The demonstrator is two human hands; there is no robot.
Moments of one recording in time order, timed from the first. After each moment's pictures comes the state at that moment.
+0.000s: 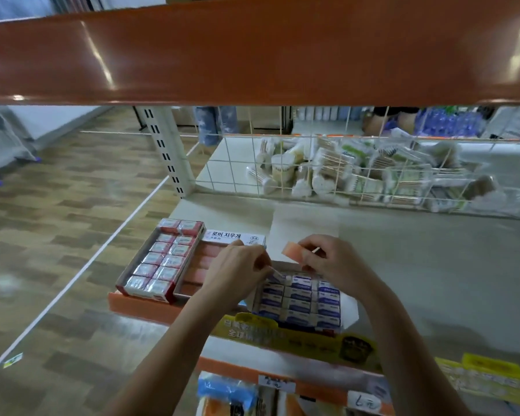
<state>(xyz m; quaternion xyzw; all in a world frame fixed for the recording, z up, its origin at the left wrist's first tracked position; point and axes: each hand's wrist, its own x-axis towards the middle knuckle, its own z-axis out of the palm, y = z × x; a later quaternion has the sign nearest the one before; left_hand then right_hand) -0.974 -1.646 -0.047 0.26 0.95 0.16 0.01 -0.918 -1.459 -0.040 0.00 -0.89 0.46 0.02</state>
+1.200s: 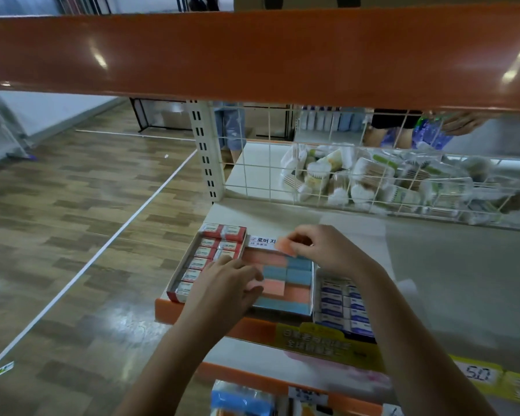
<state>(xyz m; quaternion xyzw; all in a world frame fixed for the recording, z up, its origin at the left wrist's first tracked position) -0.972 -1.762 -0.034 0.32 0.93 0.15 -0.05 -0.977 -1.554 -0.013 0.03 -0.94 0.34 -0.03</state>
